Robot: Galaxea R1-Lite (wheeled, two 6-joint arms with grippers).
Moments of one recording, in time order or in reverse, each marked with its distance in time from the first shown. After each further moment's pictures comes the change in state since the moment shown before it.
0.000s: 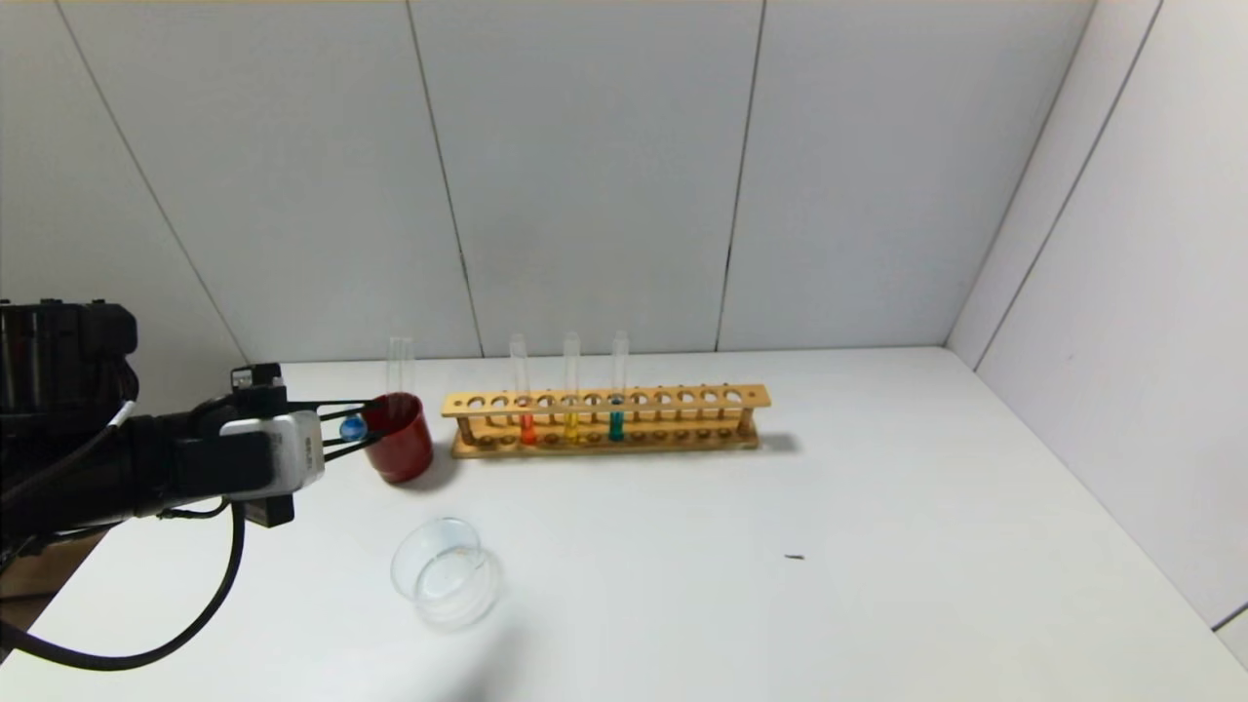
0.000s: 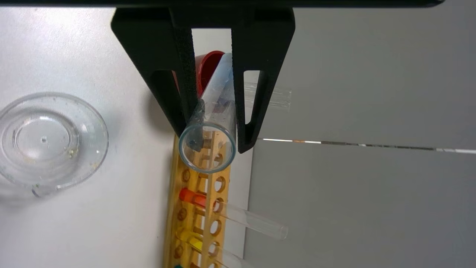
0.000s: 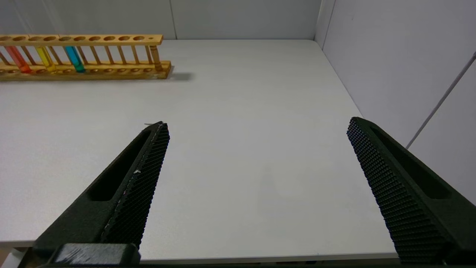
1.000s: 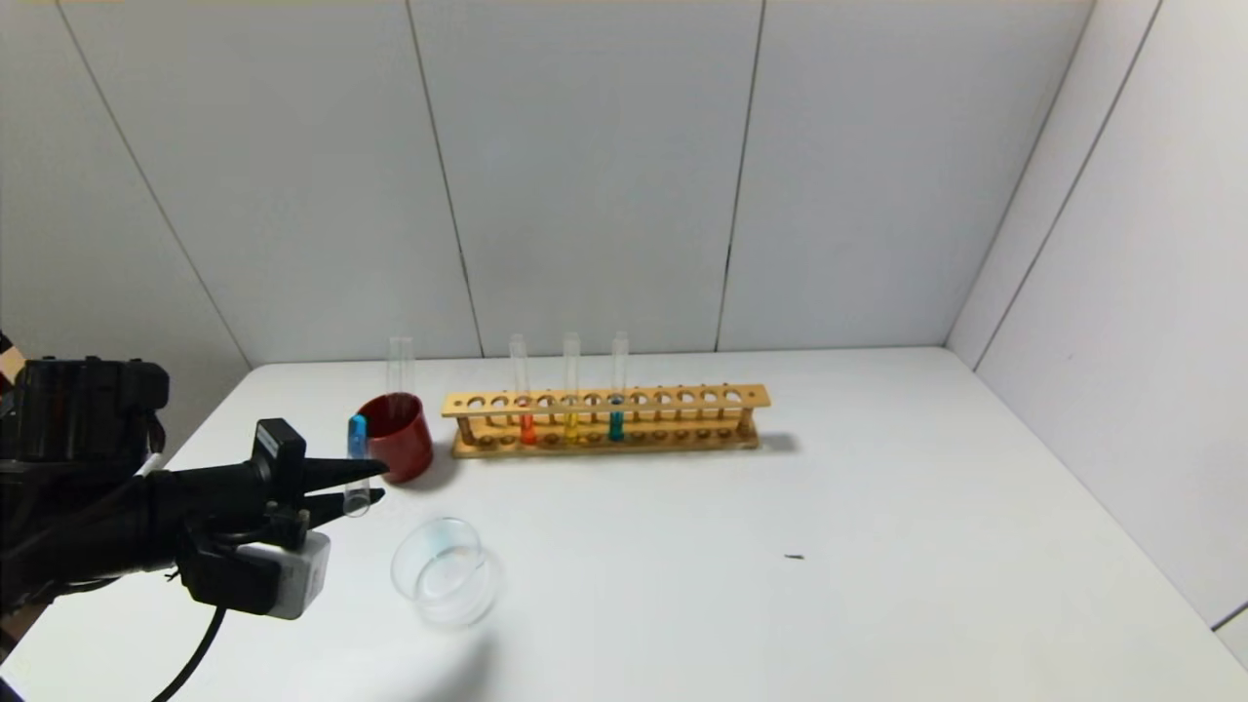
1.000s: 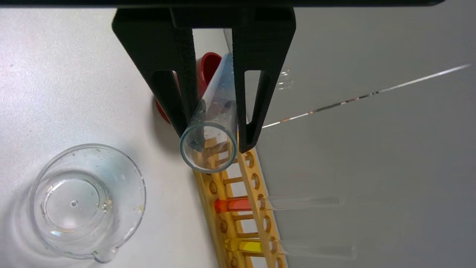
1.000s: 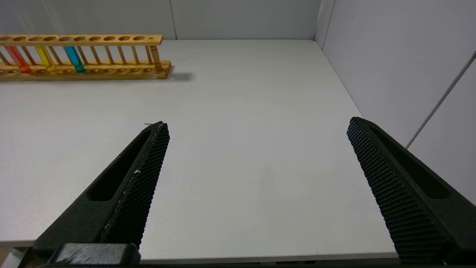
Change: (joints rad) left arm 0.005 0.048 0.092 0.016 0.004 0.447; right arm 0.000 0.000 0.000 0.000 0.000 0.000
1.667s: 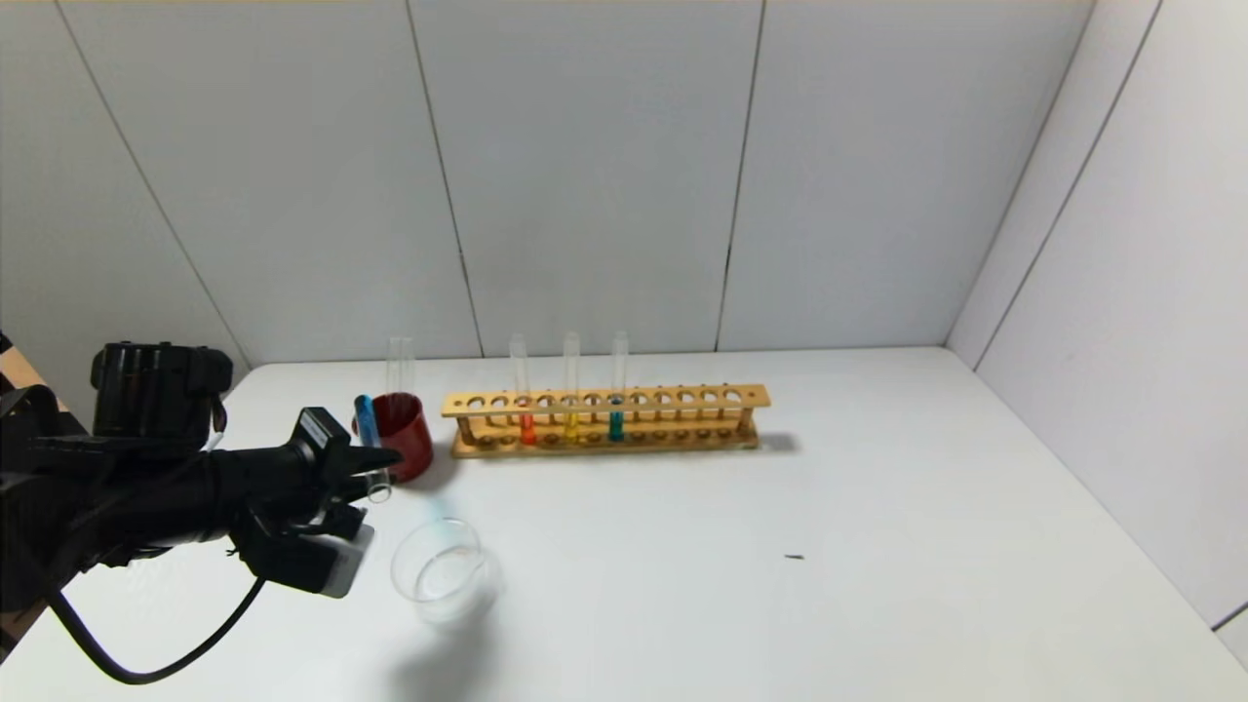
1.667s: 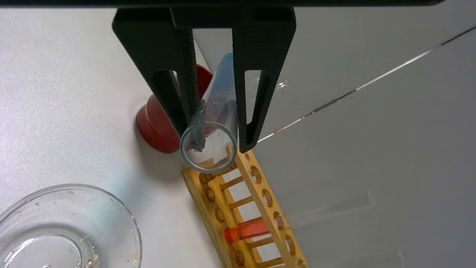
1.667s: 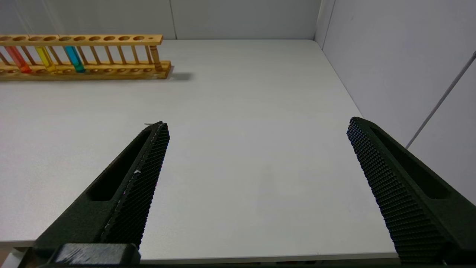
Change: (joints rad) left arm -0.060 0.098 -0.079 0.002 0.172 0.143; right arm 0.000 0.000 0.000 0.000 0.000 0.000
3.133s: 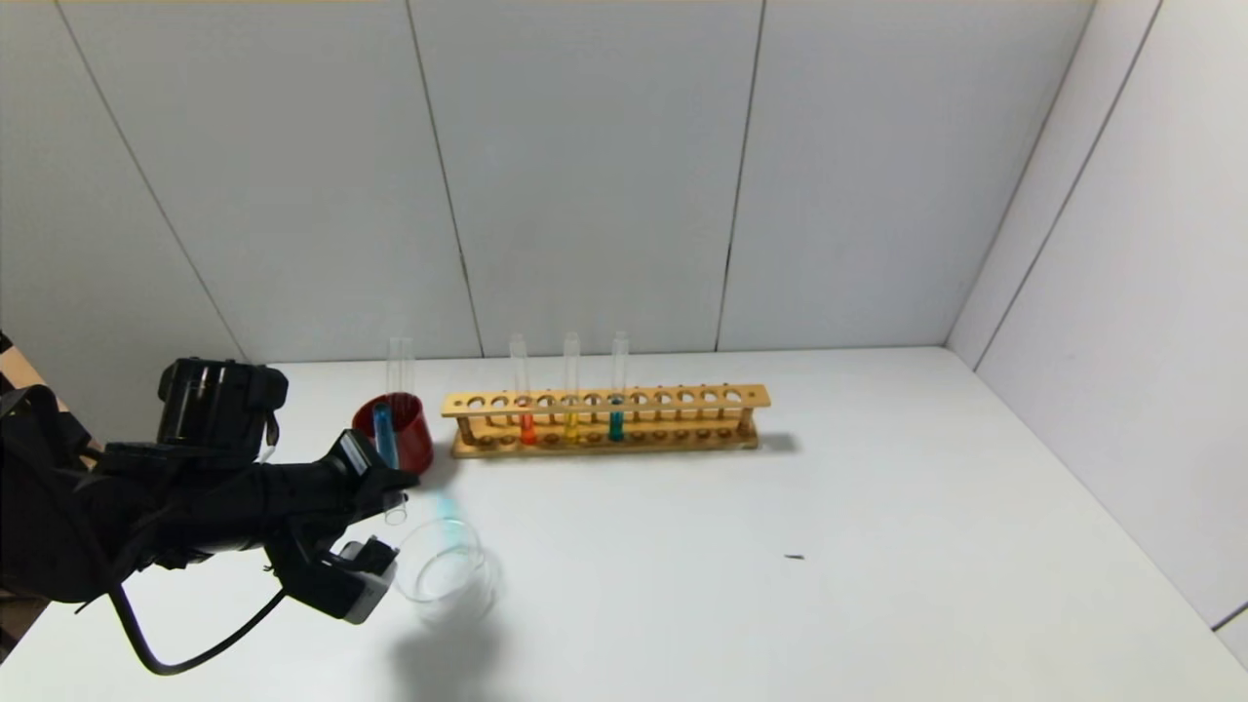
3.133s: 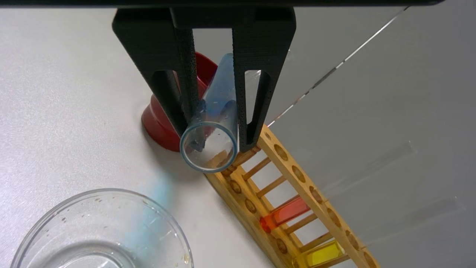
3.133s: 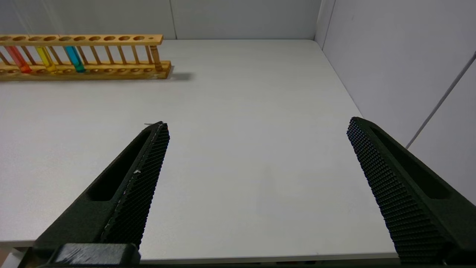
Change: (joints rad) left arm -0.053 0.091 -0.011 0.000 0.114 0.182; right arm 0.000 0.000 0.000 0.000 0.000 0.000
